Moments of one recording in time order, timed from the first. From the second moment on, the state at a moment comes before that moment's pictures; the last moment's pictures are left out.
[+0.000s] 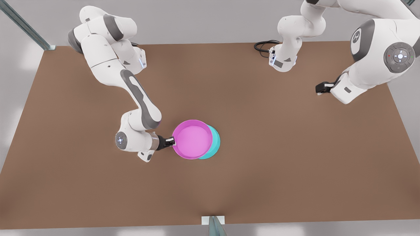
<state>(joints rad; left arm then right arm) -0.05 0.15 -0.08 -1.26 0.06 1.16 -0.08 0.18 0.63 0.23 -1.61 0.49 2.16 -0.16</state>
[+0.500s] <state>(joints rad) -0.05 0.18 -0.08 -1.18 0.06 1.13 -0.04 -0.06 0.61 0.21 -1.40 0.30 2.02 0.04</state>
